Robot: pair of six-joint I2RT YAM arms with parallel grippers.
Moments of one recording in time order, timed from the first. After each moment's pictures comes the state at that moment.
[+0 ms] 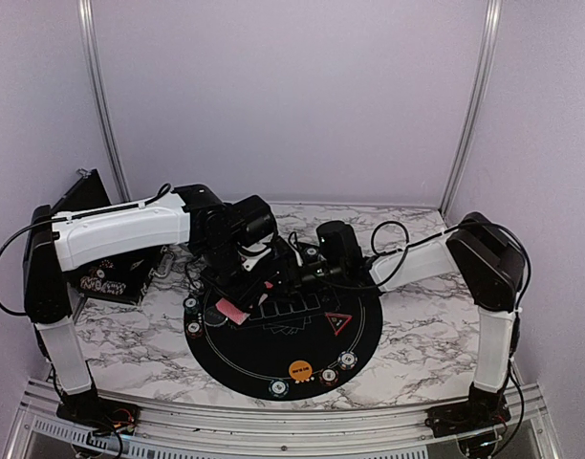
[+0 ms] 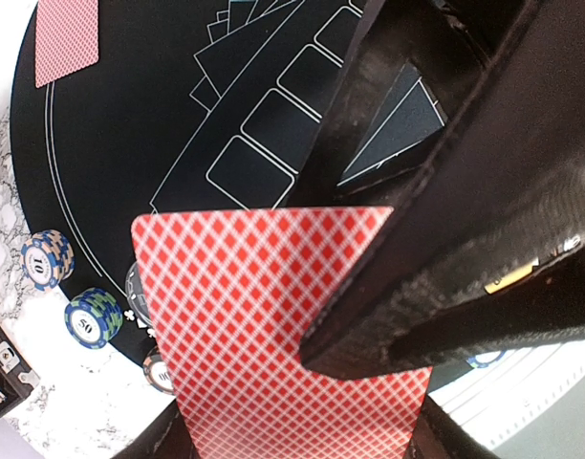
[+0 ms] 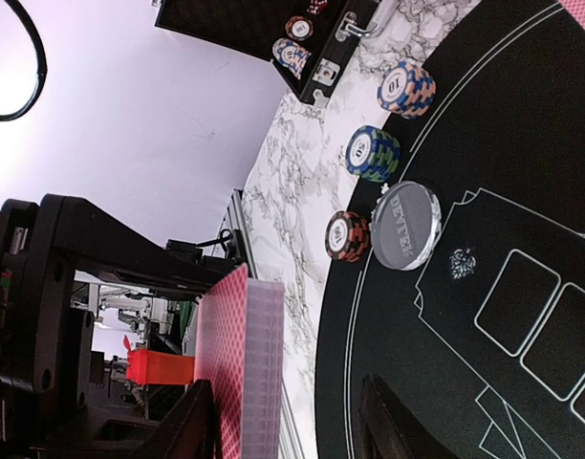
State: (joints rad) left arm -0.94 1.85 1.64 -1.18 -0.04 -0.27; right arm 0.79 2.00 1.15 0.46 -0.84 0.88
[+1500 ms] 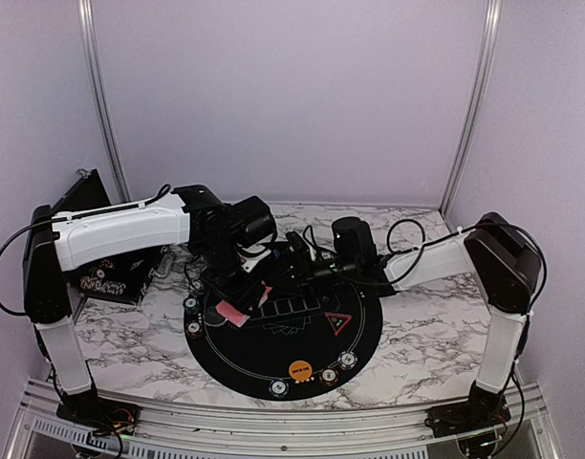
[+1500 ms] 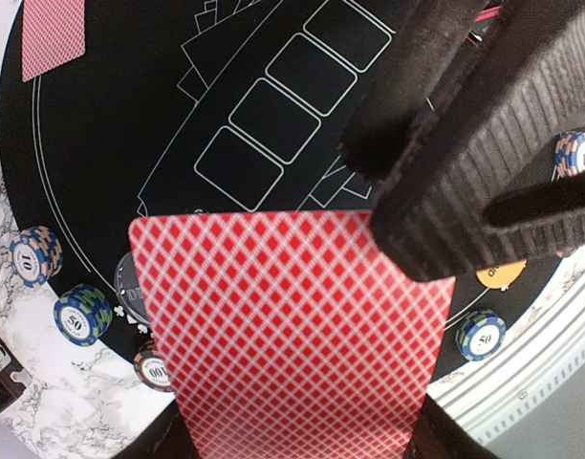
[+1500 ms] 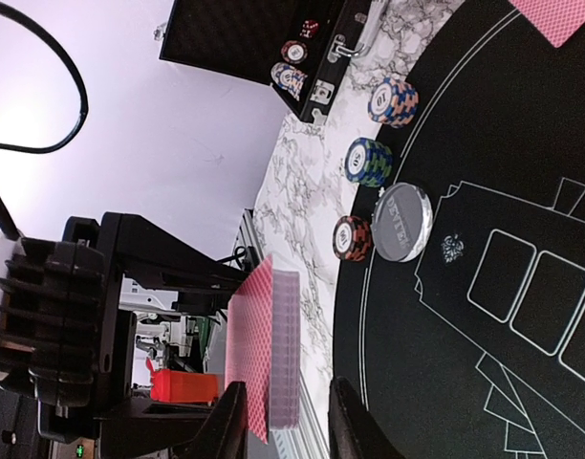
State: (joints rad) left arm -0.94 1.85 1.64 -1.19 -0.02 -0.27; right arm 0.76 1.91 1.06 0.49 -0.83 0.98
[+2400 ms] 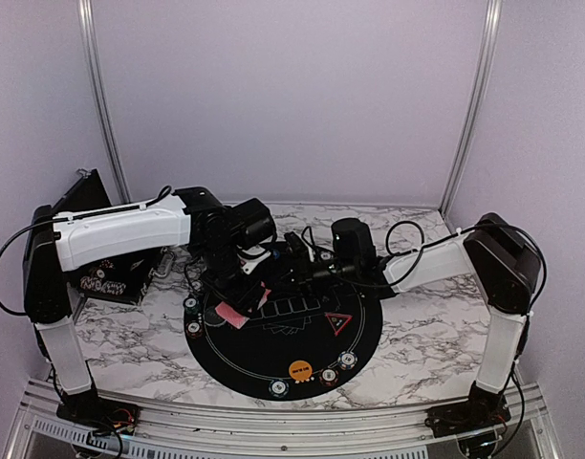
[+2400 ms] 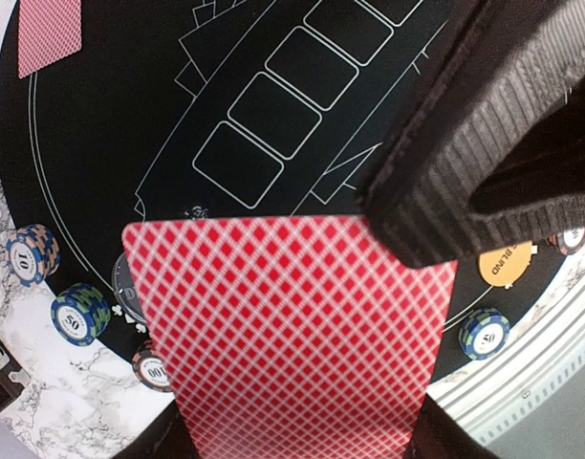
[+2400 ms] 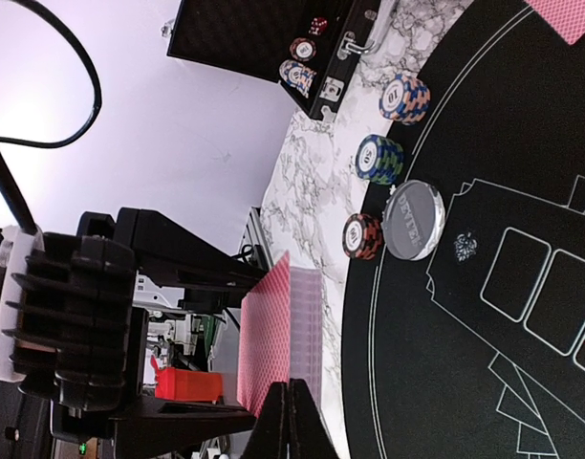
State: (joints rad) left arm -0.94 1.85 1.63 -1.18 -0.02 -0.26; right arm 0.76 1.91 1.05 0.52 -0.83 1.00
